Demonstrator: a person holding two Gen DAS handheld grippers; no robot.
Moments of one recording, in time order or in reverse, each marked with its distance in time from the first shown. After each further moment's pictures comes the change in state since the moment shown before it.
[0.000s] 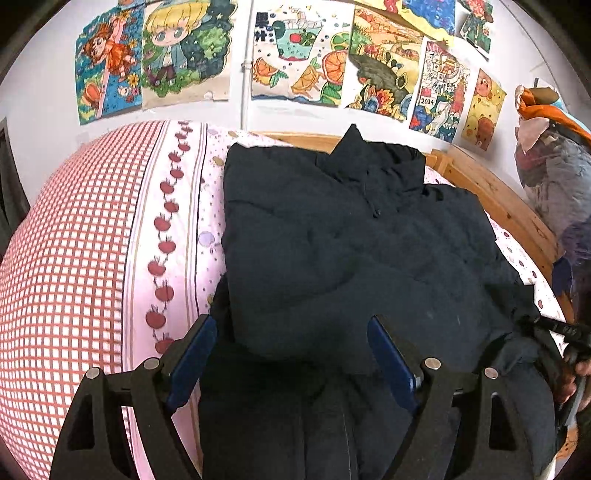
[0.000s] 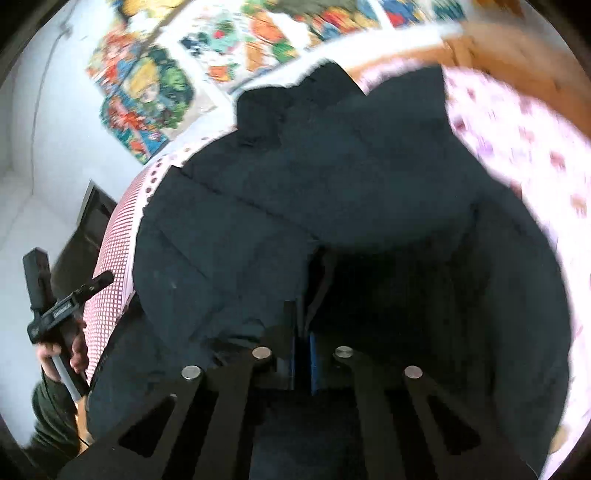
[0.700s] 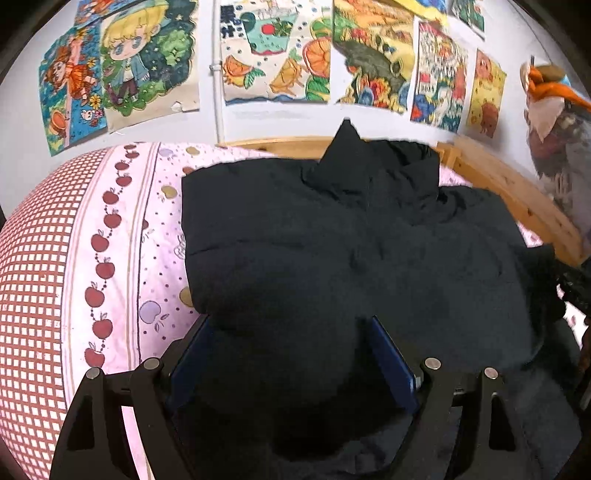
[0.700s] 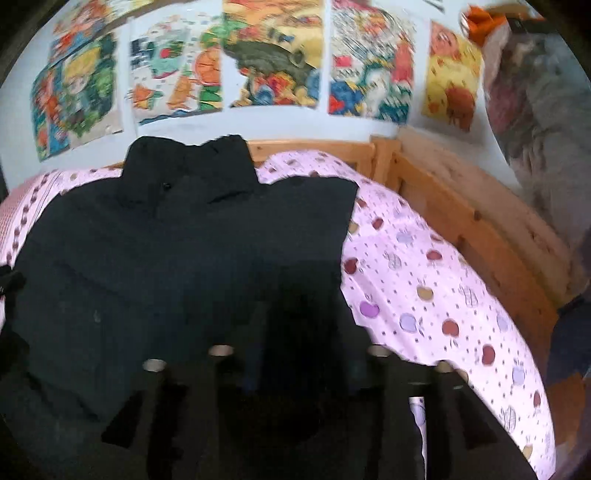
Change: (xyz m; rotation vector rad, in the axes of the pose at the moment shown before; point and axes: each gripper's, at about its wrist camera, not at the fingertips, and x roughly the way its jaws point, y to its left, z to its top) left arm 0.090 -0.028 0.045 0.091 -0.021 0.034; right arm 0.021 -0.015 0.072 -0.190 -0.177 -0.524
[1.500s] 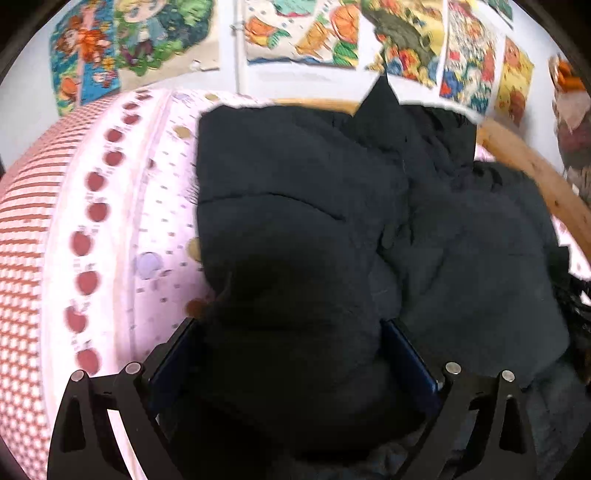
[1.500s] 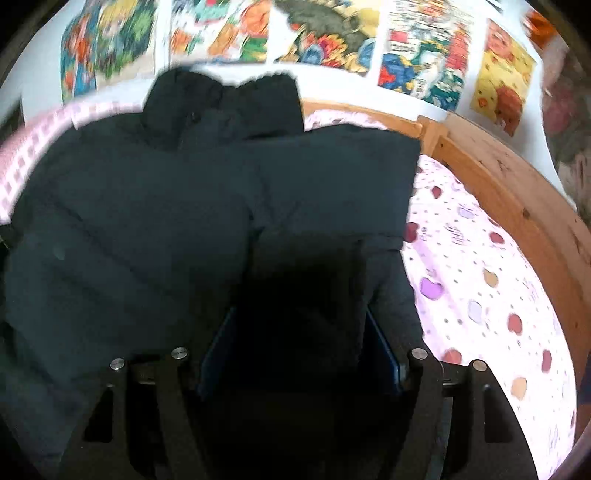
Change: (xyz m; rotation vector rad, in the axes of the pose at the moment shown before) left arm 0.025 0.018 -0.022 -0.081 0.079 0.040; right arm 0.017 0.014 -0.028 -0.024 0.103 0.138
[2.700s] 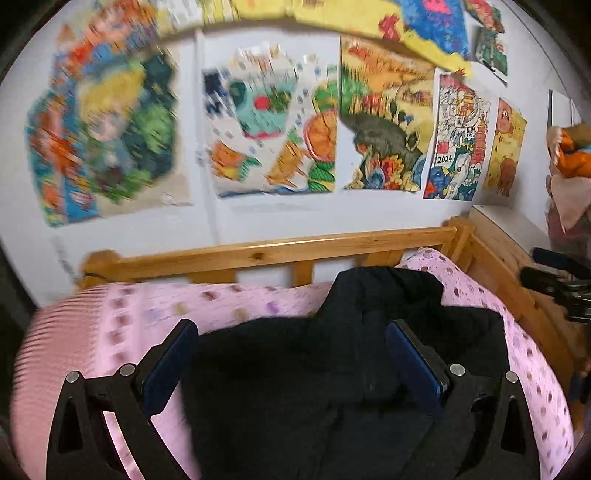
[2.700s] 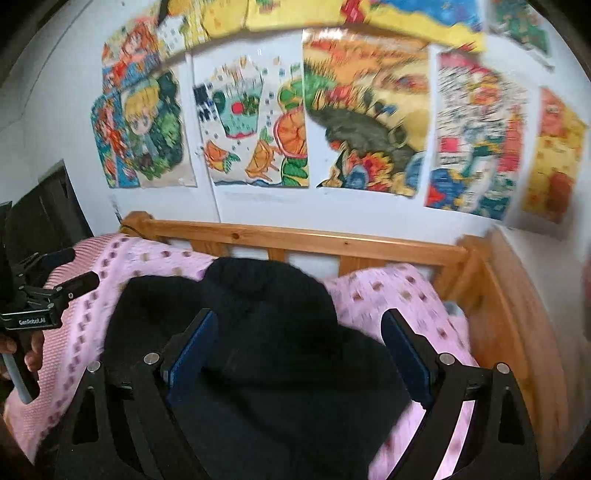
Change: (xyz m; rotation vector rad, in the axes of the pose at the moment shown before) left arm -0.033 -0.061 0.207 0.034 -0.196 -0.039; right arm 0.021 0.003 0.238 -0.105 -0.063 0.191
